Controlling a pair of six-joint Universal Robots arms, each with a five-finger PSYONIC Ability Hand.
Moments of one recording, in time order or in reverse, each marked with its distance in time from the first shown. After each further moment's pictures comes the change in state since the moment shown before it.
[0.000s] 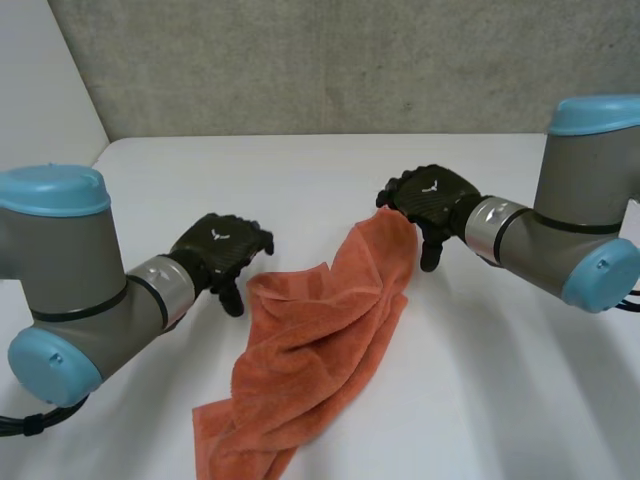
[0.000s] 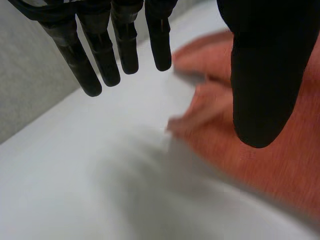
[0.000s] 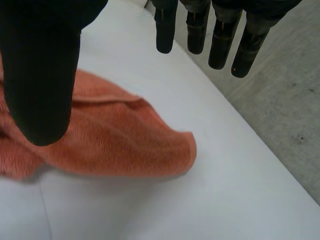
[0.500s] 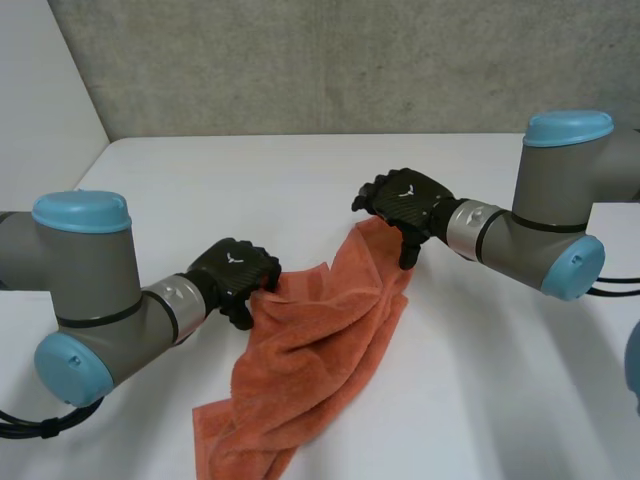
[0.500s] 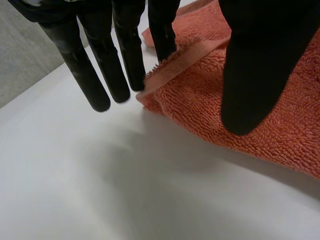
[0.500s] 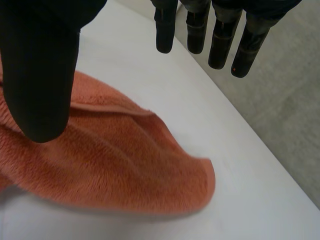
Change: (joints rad) left arm 0.012 -0.106 0.007 0.026 0.085 0.059; right arm 0.000 0.178 -0.198 0.004 -0.157 -0.034; left_hand 0.230 0.231 0.220 0.235 0.235; right_hand 0.000 0.000 0.000 0.000 0.000
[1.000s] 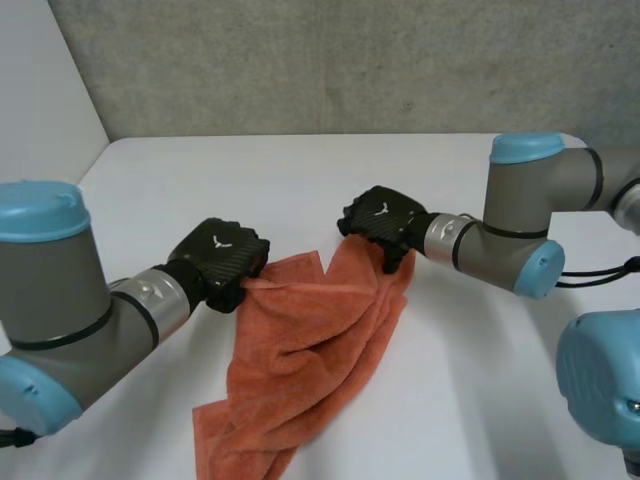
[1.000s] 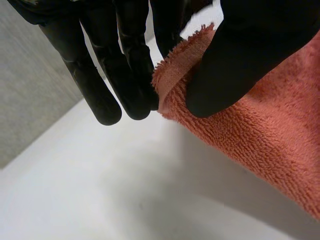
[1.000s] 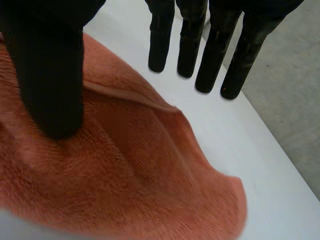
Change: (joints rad) left arm -0.012 0.219 -0.143 0.052 -0.028 0.004; right arm 0.028 0.240 -0.299 0.107 -0.084 -0.134; left_hand 0.473 0.542 0.545 0.551 0.505; right_hand 0.217 0.272 0.285 0.264 0.245
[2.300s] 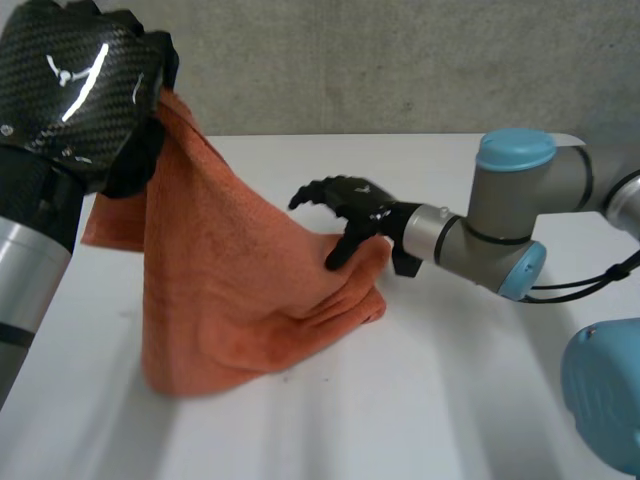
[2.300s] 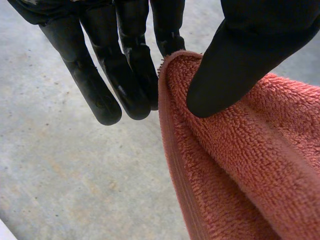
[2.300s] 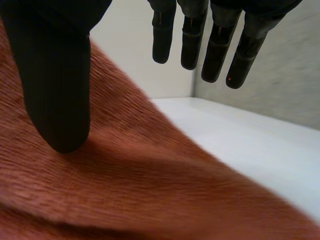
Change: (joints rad) left arm -0.100 0.621 -0.164 0.247 -0.264 0.003; right arm 0.051 -0.087 0.117 -0.226 -0.087 0.814; left_hand 0.000 0.011 0.007 0.005 0.000; right_hand -0.111 -0.105 -0.143 -0.147 -0.127
